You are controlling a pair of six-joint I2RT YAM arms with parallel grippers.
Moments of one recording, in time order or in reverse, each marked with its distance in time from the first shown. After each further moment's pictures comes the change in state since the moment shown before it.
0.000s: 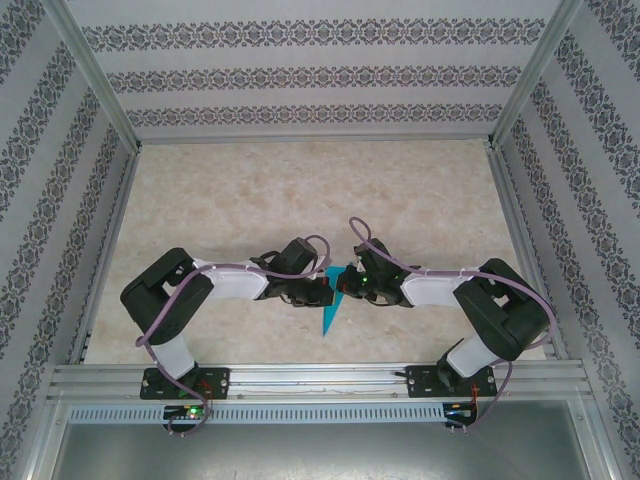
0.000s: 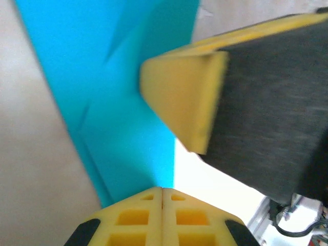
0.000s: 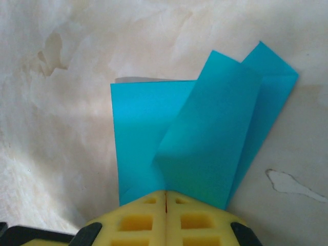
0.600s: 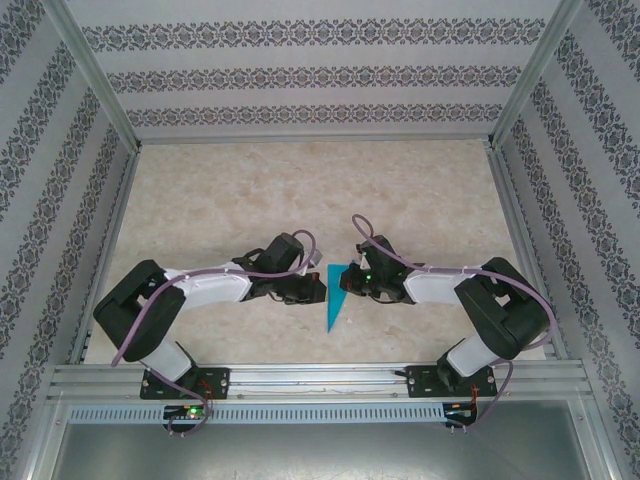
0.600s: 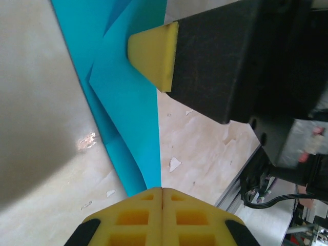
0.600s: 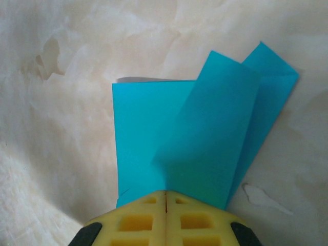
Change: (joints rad) left arm 0.040 -0.148 -0.056 -0.034 0.068 -0.007; right arm -0.043 0.001 0.002 -0.014 -0.032 -0.059
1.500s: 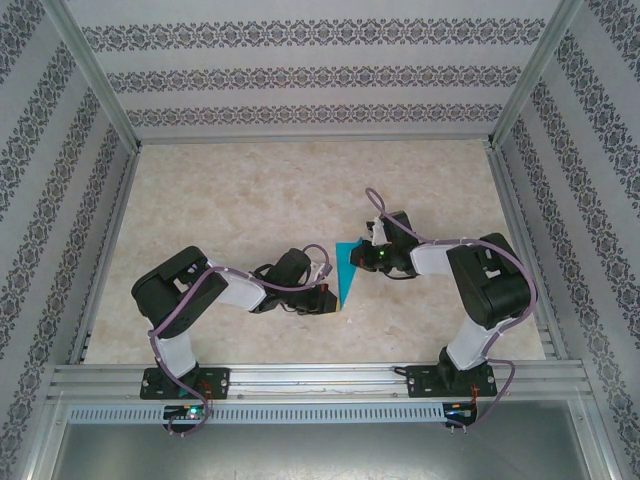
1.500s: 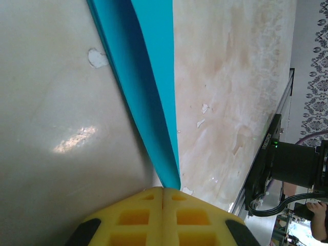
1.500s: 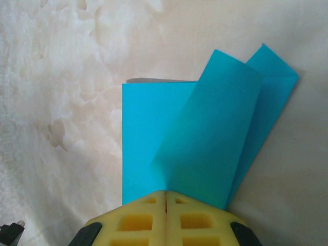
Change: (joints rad) left arm -0.044 0.210 -0.098 0.425 0.053 -0.093; right arm -0.260 0.181 0.157 0.002 -0.221 -0.257
